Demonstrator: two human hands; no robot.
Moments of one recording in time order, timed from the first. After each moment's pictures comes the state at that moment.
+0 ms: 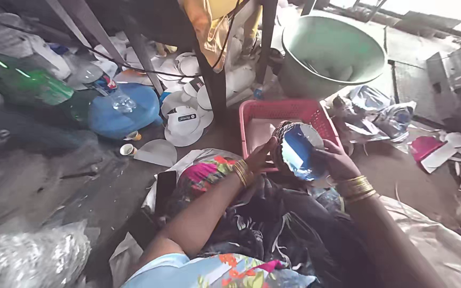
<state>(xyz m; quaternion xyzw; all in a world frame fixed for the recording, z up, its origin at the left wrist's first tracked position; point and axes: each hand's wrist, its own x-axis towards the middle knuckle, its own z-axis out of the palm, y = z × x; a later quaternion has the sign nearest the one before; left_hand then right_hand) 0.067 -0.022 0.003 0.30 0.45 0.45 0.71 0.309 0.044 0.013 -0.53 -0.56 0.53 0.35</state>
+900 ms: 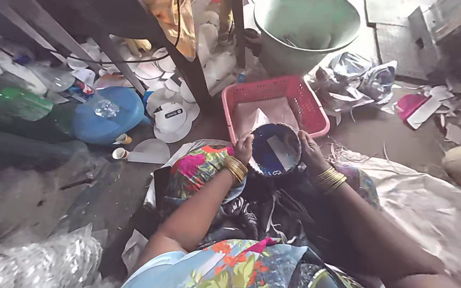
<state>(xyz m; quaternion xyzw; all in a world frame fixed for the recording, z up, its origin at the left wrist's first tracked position) 0.088 -0.050 -0.034 0.44 0.60 0.47 0.46 0.297 -0.026 -0.015 -0.59 -0.59 0.43 0.34</state>
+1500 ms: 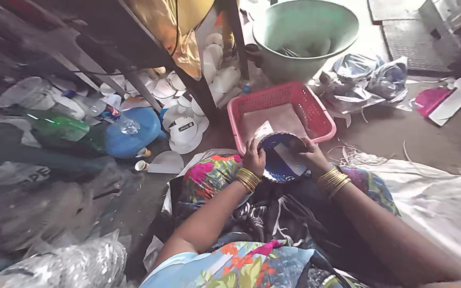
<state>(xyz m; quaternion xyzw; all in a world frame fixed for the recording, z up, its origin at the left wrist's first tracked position) 0.101 -0.053 -0.045 0.60 0.63 0.41 0.28 0.302 -0.015 -0.029 -0.58 -0.55 0.51 0.32</state>
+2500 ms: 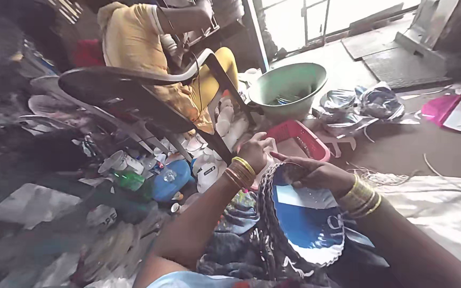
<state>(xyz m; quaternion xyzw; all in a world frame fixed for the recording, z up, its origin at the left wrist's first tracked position) 0.151 -0.045 0.198 0.78 0.62 0.02 0.11 0.355 -0.047 0.099 -0.10 -0.62 0.71 0.31</state>
